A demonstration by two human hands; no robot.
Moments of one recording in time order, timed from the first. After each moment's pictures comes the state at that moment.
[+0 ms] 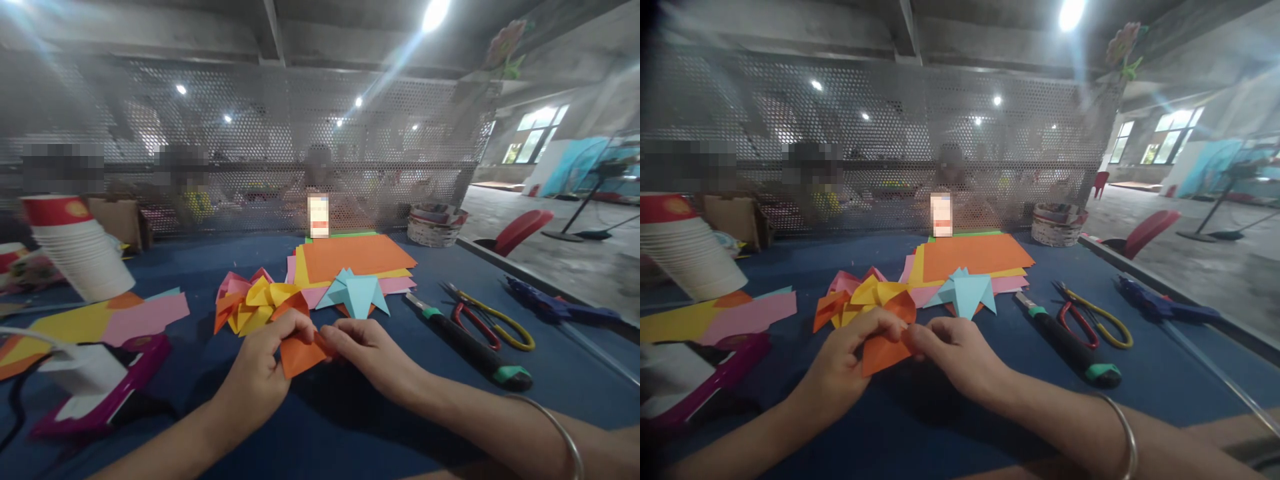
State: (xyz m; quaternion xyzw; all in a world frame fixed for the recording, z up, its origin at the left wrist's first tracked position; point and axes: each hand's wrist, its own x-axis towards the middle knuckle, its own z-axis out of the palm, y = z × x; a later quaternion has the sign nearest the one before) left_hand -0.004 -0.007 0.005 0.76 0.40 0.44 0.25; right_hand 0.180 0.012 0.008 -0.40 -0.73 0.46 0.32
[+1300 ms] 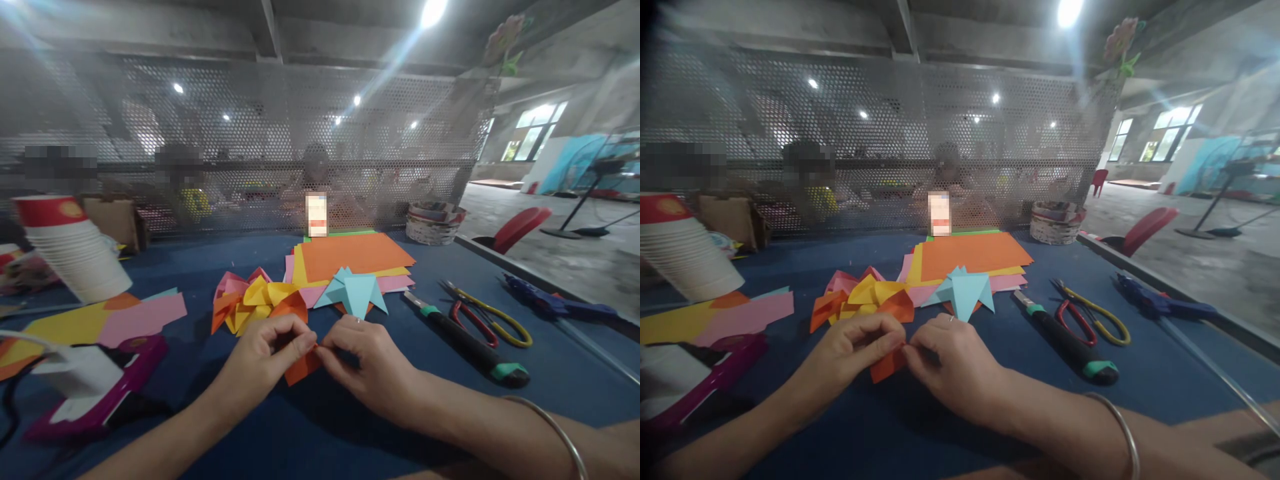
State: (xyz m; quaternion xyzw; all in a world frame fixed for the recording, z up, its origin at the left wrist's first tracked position) left_hand -0.004 -0.002 0.013 0.72 0.44 0.39 0.36; right_hand 0.180 0.002 0.014 -0.33 -0.87 0.16 0.33
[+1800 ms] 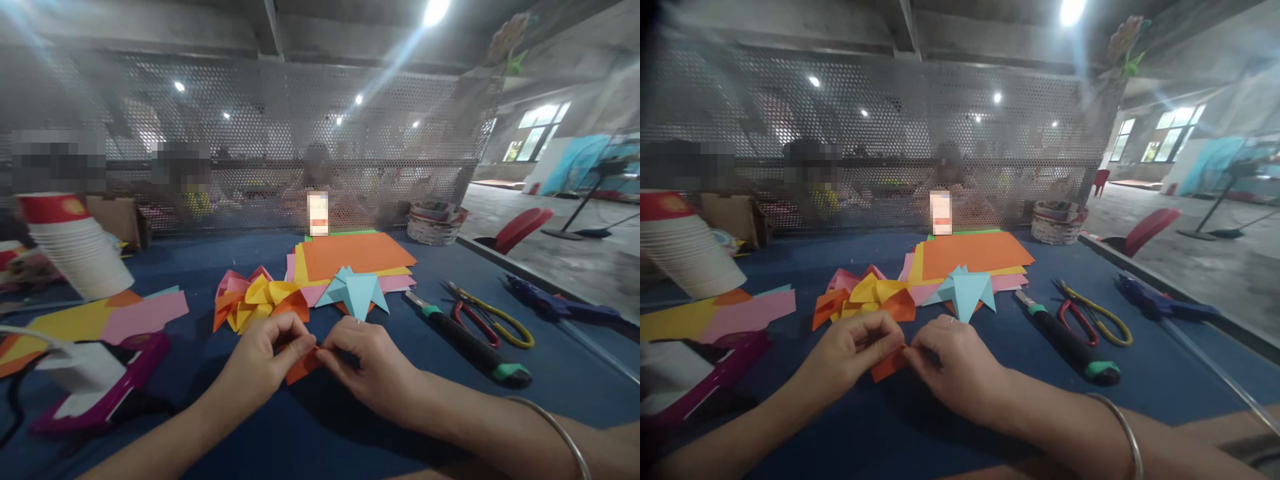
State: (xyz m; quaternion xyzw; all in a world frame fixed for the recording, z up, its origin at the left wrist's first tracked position) left_hand -0.003 -0.002 0.014 0.72 0.47 0.38 0.35; right_hand 0.180 0.003 0.008 -0.31 -0.87 0.16 0.34
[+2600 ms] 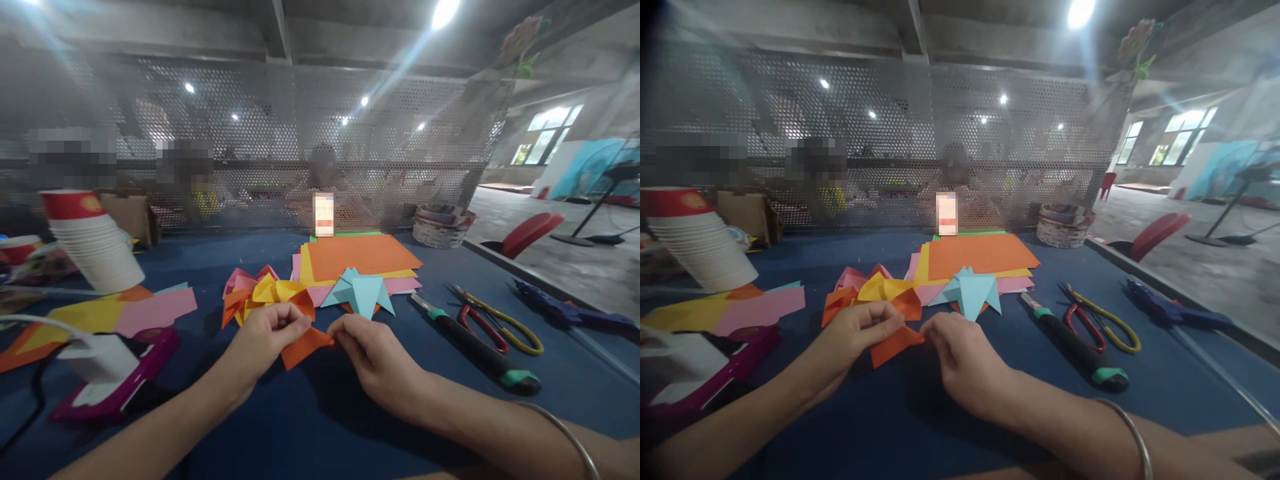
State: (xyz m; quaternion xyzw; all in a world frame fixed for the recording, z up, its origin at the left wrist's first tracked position) left_hand -0.008 0.007 0.017 0.58 0.49 0.45 0.47; right_hand 0.183 0.007 0.008 -0.35 -0.85 0.22 0.32
